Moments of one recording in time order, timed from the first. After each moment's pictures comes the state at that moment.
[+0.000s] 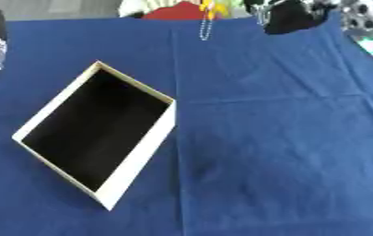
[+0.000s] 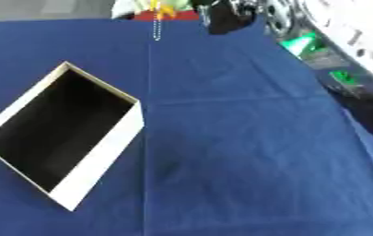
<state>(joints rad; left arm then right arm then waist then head) -0.44 0.43 0.15 -1.97 -0.47 -0.04 0.10 -1.25 -0.69 0.60 -1.96 0.94 0.55 0.70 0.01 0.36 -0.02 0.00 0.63</state>
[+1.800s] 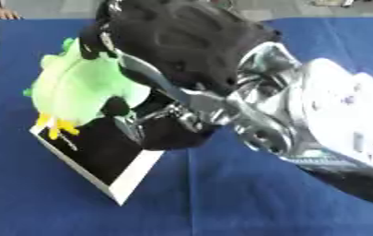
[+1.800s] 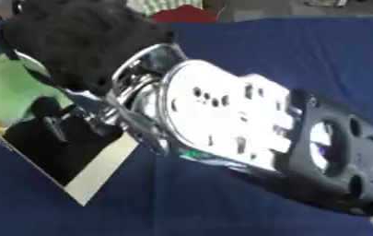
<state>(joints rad) -0.44 0.42 0.14 -1.98 -0.47 -0.06 0.11 -1.24 -0.37 0.77 -1.99 0.88 0.56 0.68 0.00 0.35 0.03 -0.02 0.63</state>
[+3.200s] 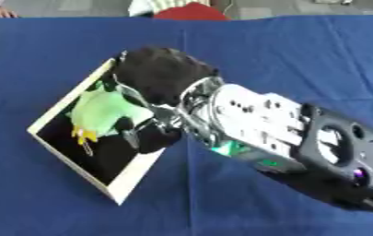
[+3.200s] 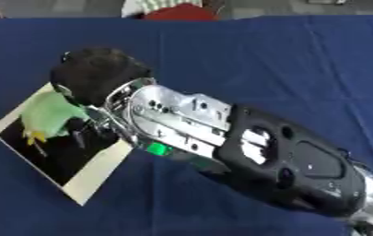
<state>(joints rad) -0.44 0.41 0.14 -1.98 -0.47 -0.06 0.11 -1.18 -0.30 0.84 -1.70 0.86 0.58 0.66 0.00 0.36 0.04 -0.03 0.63</state>
